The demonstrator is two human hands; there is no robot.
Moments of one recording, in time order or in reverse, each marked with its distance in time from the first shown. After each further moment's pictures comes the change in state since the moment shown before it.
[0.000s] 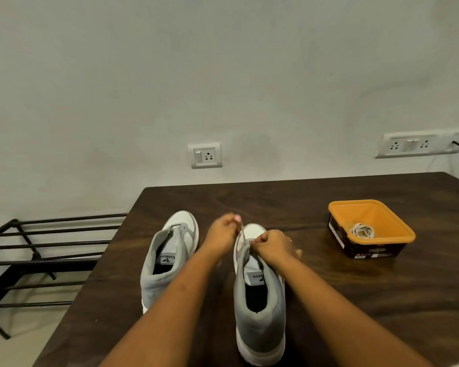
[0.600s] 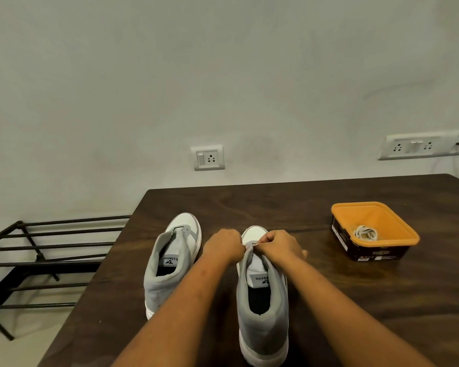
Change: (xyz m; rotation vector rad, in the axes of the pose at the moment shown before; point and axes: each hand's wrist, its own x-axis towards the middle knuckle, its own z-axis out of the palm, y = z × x) left_hand 0.004 -0.001 -0.001 0.991 -0.203 -0.027; right_hand 0.001 0.000 -0.009 0.004 0.010 -0.001
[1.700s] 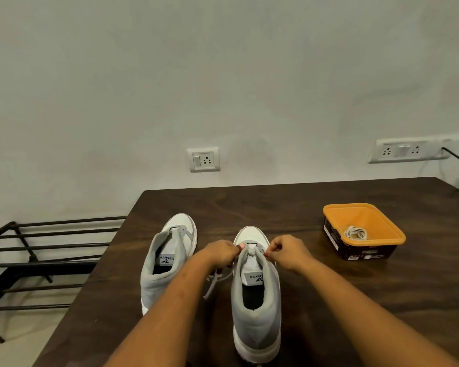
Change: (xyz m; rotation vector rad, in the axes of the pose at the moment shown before) left_hand -0.018 -0.010 0.000 -0.415 -0.239 -0.055; right_hand -0.001 0.028 -0.026 -0.067 -0.143 -0.149
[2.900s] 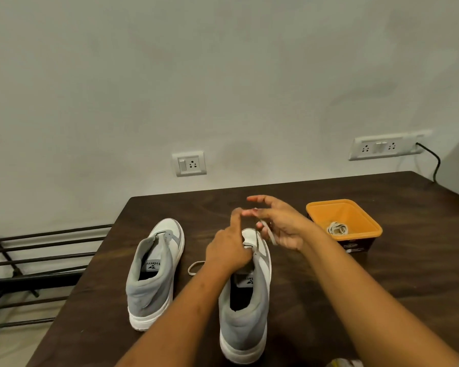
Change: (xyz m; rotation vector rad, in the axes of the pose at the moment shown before) left_hand -0.011 0.045 0.031 0.139 0.374 0.302; right_hand -0.033 -0.045 -0.070 1.065 -0.272 -0.072
